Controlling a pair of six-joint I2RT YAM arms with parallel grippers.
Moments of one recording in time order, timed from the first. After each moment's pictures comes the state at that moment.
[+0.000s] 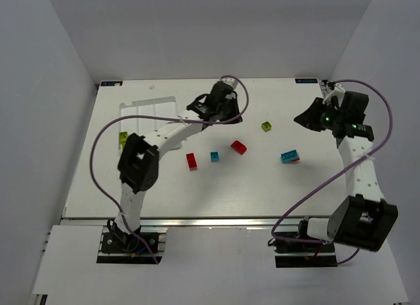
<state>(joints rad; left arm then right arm) -0.69 1.99 1.73 -0.32 0.10 -0.57 -0.16 1.32 1.15 -0.50 -0.63 0.18</state>
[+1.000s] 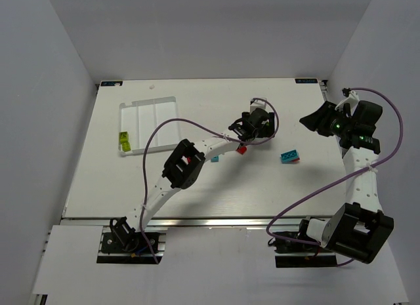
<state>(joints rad) -0.88 2.63 2.24 -0.14 -0.28 -0.57 -0.32 1.20 1.03 -0.35 -0.72 0.24</state>
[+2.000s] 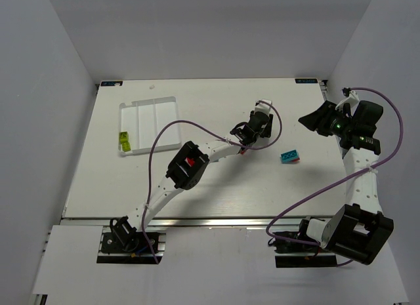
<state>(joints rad) -0.89 2.73 2.27 0.07 -0.30 -0.37 -0.32 1.19 1.03 -0.35 -0.77 0.26</state>
